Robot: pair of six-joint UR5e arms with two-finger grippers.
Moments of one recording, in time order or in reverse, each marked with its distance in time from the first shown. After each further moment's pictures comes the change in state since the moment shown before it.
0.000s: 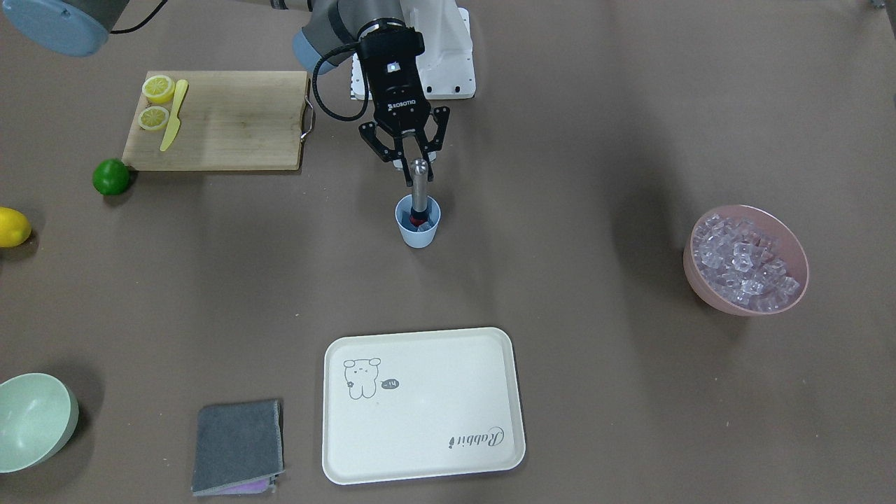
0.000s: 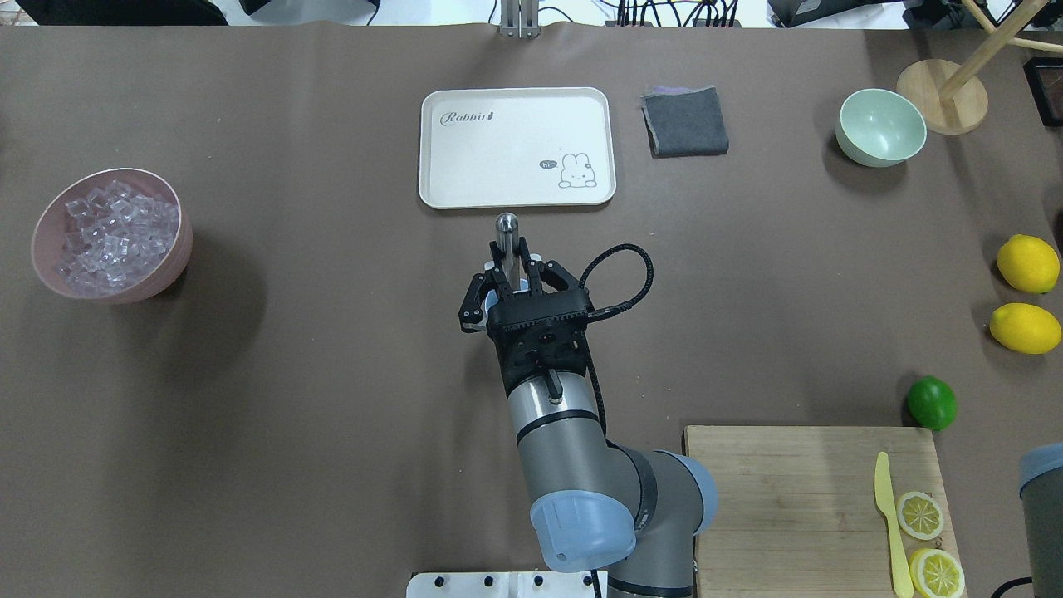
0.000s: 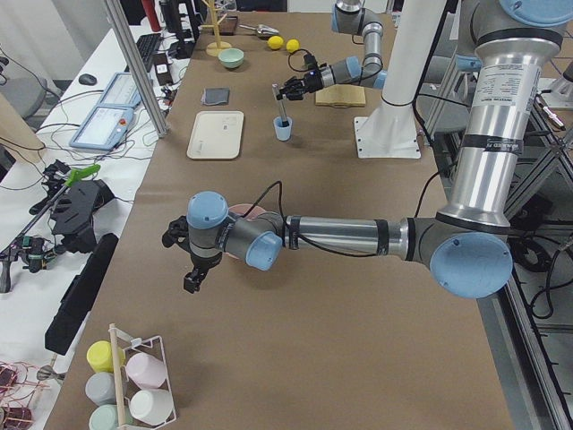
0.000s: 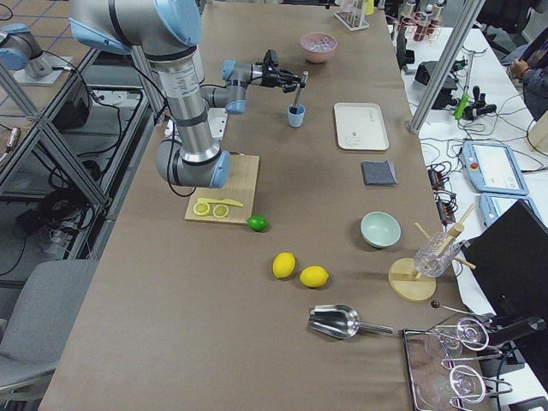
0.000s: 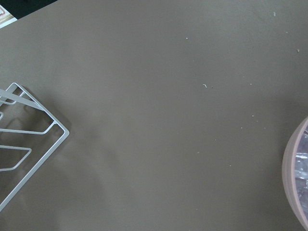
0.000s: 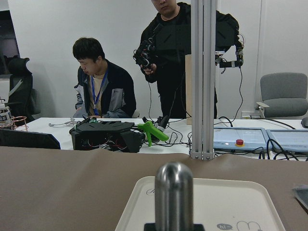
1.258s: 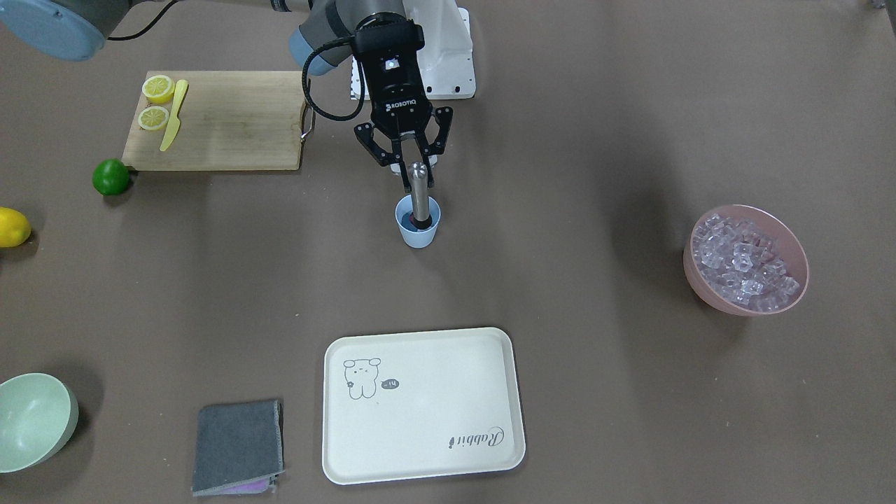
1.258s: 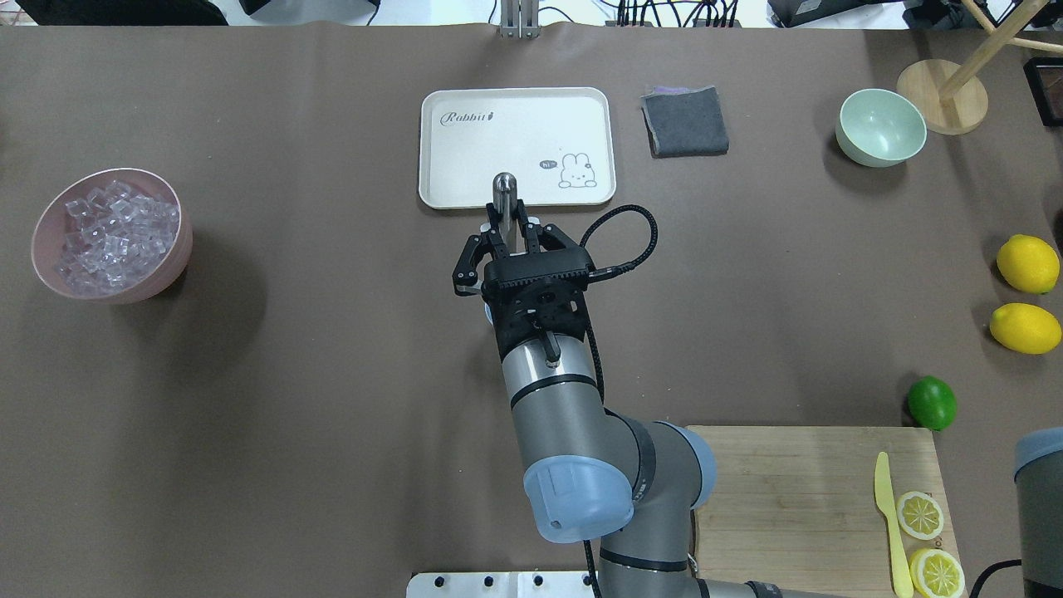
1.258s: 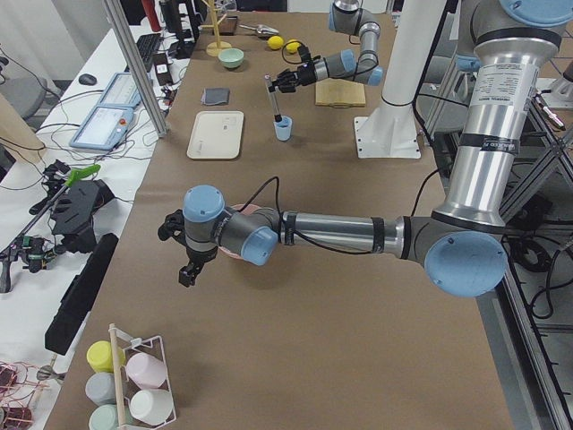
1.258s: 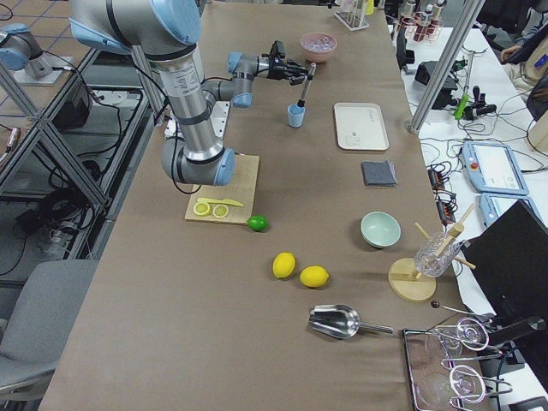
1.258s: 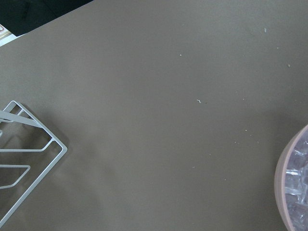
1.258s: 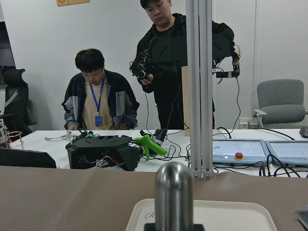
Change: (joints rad) left arm 0.000 -0.018 -0.001 0.000 -0.002 0.004; right arm 0.040 0.024 0.032 -0.032 0.019 0.000
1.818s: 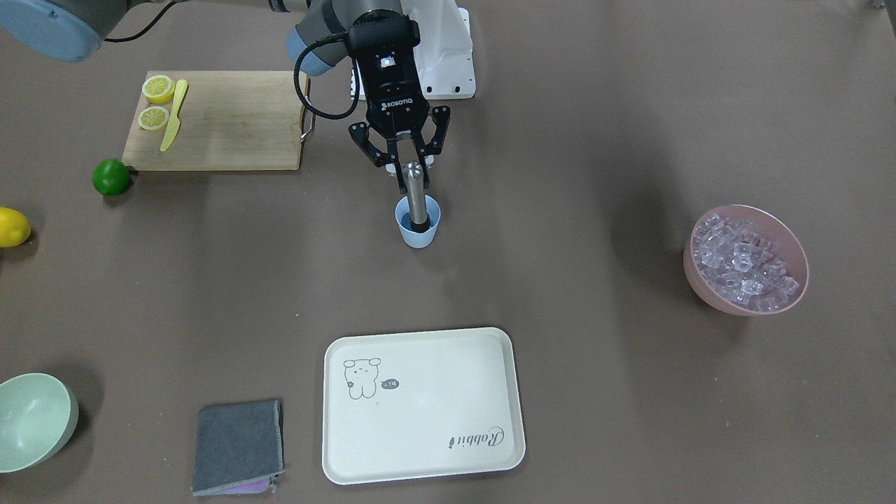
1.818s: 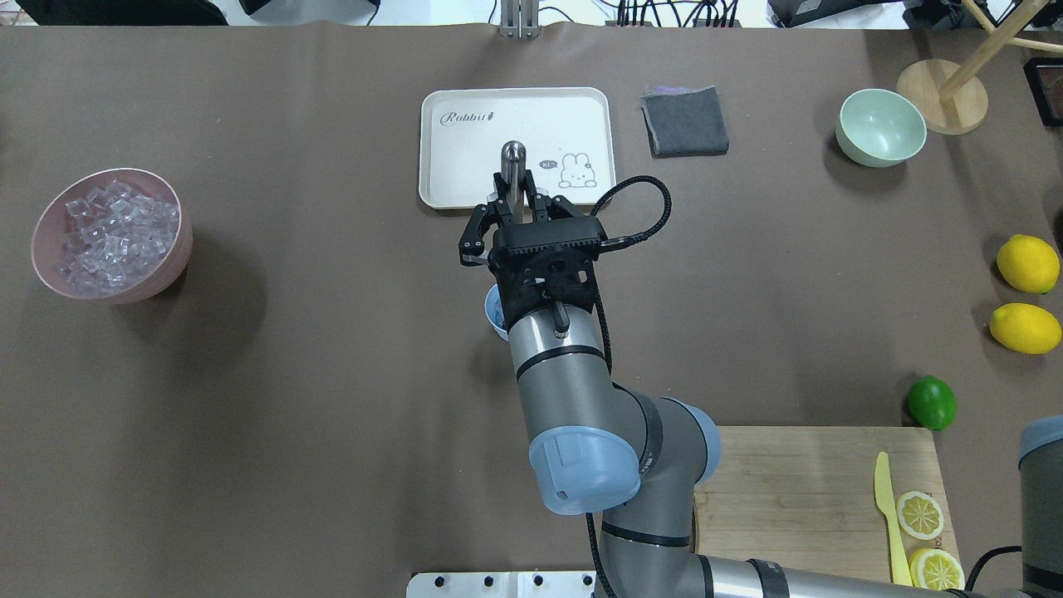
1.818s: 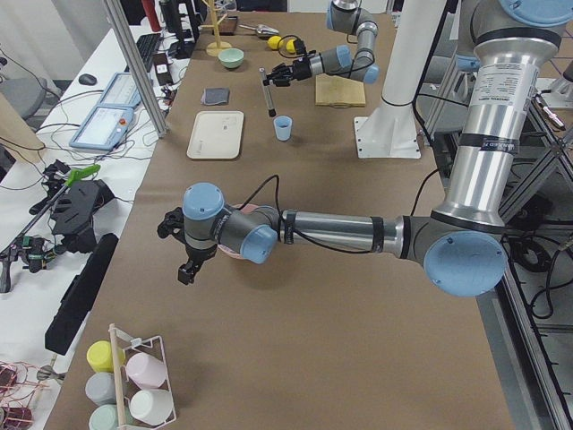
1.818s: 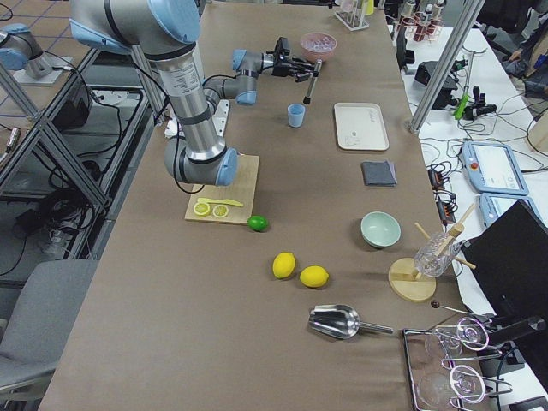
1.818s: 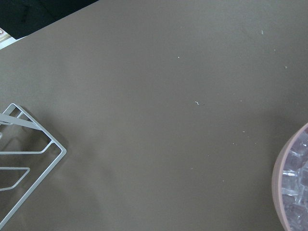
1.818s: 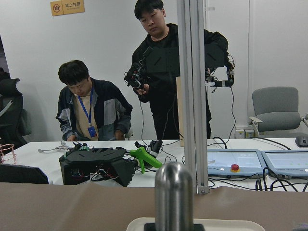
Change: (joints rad) left arm 0.000 -0.007 -0.003 0.001 0.000 -0.004; right arm 0.044 0.012 0.009 -0.005 0.010 -0.004
